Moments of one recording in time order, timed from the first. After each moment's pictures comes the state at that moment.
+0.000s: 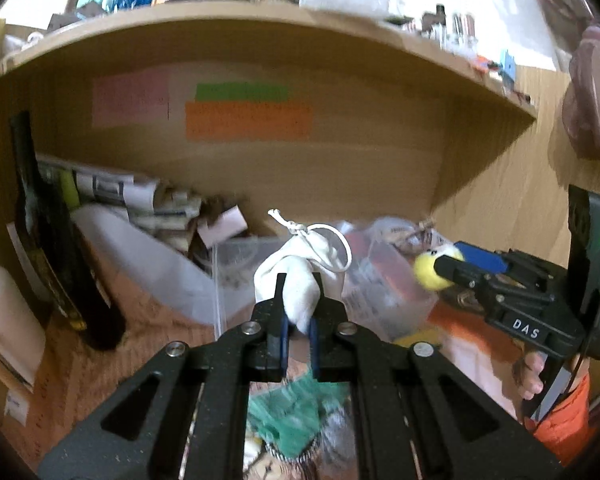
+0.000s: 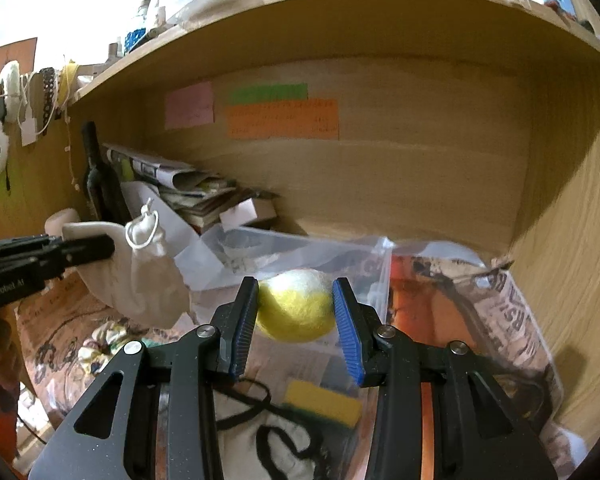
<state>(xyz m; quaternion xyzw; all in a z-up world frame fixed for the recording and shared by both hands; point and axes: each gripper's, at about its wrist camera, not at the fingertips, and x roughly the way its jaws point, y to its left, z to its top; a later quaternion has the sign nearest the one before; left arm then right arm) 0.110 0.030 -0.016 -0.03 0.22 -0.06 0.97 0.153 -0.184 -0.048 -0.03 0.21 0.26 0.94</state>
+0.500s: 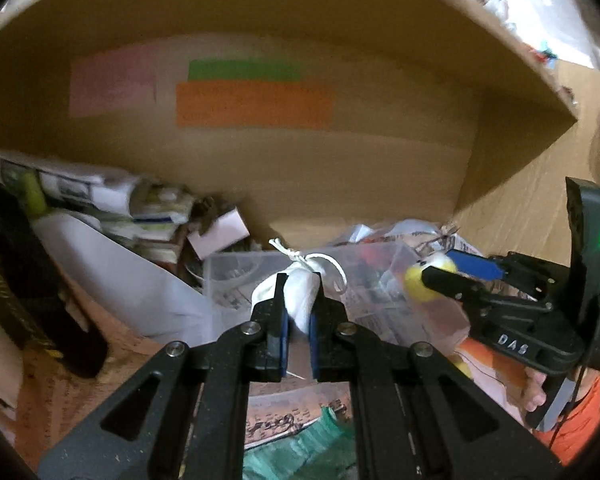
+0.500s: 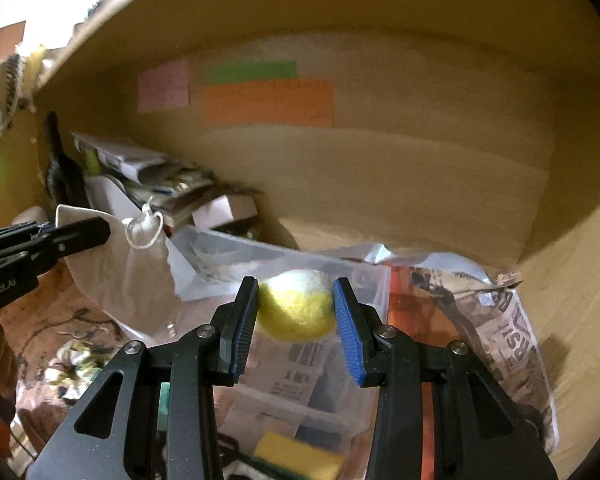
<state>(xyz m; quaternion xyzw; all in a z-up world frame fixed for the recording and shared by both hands) 0.190 0.034 -0.036 -0.04 0.26 -0.06 0.96 0.218 -0.157 -0.061 -0.07 0.26 0.24 0.93</state>
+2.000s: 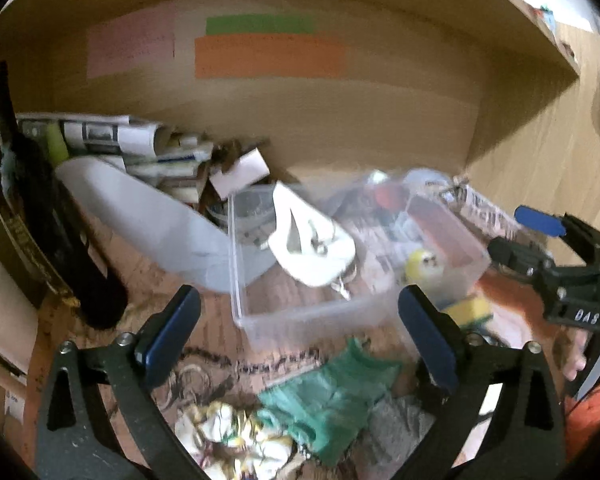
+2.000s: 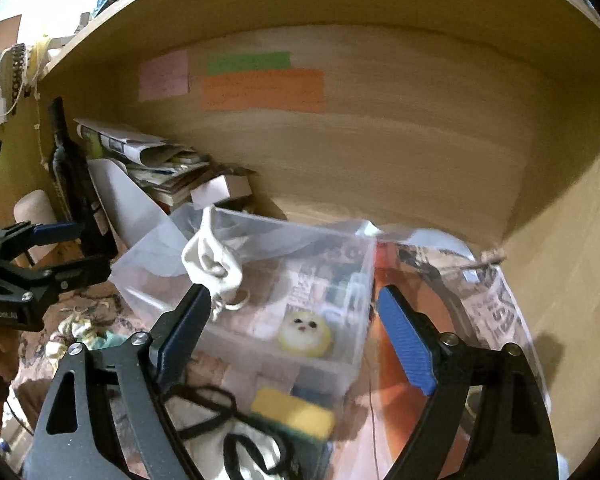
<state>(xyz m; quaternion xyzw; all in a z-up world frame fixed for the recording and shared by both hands) 0.150 0.045 -0.063 -0.01 0.32 -0.04 0.95 0.177 -0.177 -0.062 -0.07 0.27 0.22 0.94</state>
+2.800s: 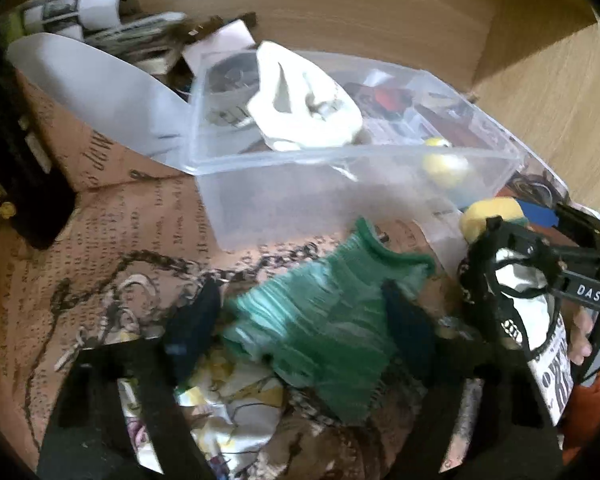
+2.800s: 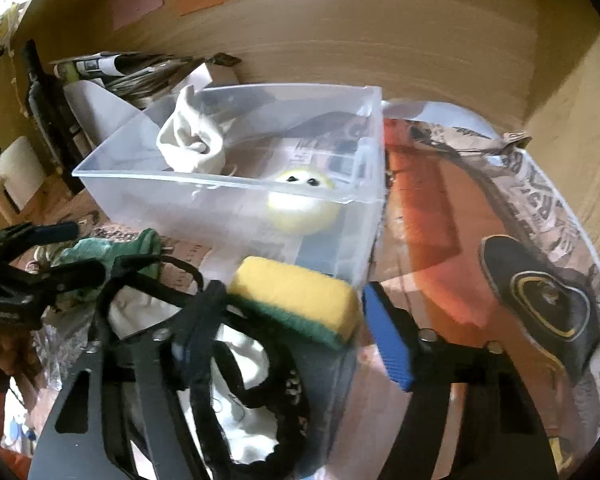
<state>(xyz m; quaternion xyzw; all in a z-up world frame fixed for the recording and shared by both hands) 0.167 0.043 -0.148 -0.02 0.43 -0.07 0.90 0.179 -0.186 -0.138 -0.05 0.39 0.23 0.89</state>
